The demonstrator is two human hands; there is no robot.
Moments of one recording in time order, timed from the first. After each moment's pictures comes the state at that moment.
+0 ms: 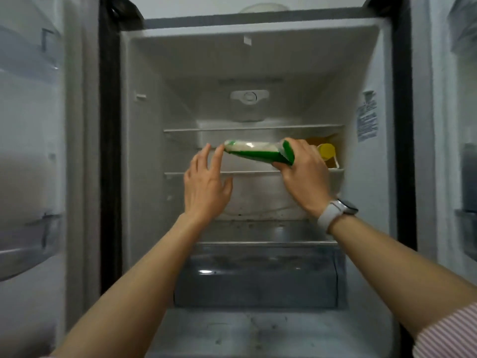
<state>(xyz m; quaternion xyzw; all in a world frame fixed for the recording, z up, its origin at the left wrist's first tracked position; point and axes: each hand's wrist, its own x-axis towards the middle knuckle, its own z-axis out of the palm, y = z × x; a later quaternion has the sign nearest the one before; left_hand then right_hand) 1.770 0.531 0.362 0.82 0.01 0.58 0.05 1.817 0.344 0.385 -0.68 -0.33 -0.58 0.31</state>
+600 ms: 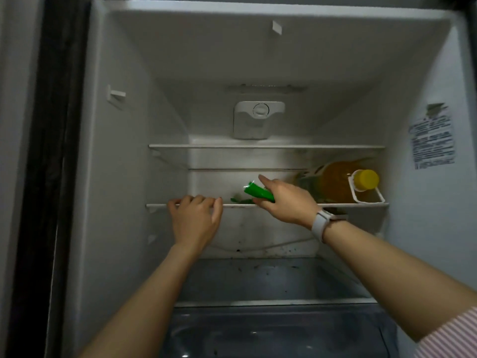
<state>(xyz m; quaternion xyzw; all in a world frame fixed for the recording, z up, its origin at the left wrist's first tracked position) 1.913 0.630 0.368 0.78 0.08 0.61 0.01 1.951 0.432 0.423 -0.86 -0.33 -0.38 0.09</state>
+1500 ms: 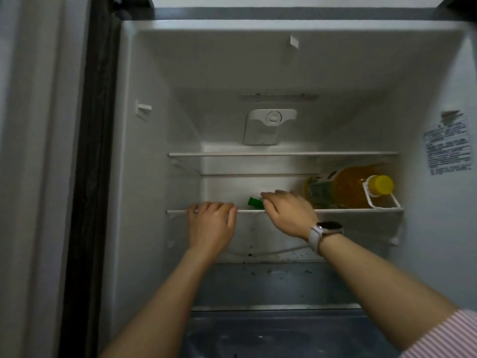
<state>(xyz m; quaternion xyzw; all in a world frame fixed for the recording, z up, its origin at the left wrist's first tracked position) 1.904 0.641 0.367 0.82 0.04 0.57 0.02 1.944 0.460 0.408 -0.86 -0.31 -0.39 0.11</state>
